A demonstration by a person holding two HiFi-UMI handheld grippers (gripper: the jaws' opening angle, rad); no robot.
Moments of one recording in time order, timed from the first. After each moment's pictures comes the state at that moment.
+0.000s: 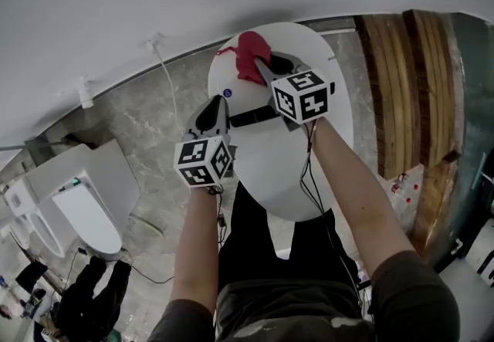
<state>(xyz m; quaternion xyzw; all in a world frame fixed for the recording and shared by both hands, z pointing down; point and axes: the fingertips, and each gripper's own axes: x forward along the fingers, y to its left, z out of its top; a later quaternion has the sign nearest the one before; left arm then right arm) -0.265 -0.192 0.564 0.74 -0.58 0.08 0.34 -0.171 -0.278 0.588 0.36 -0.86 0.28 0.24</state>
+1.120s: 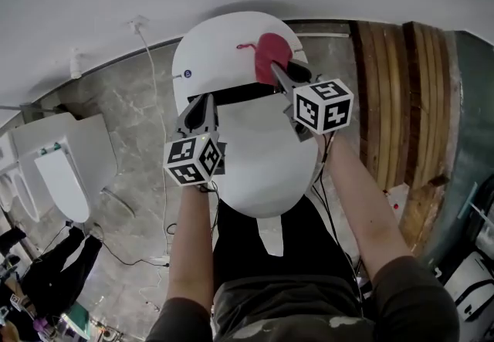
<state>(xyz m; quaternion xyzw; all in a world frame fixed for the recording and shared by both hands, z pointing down) -0.185 -0.151 0.549 0.68 -0.65 0.07 0.33 -0.038 -0.238 0.560 0.32 -0.87 0.32 0.22</state>
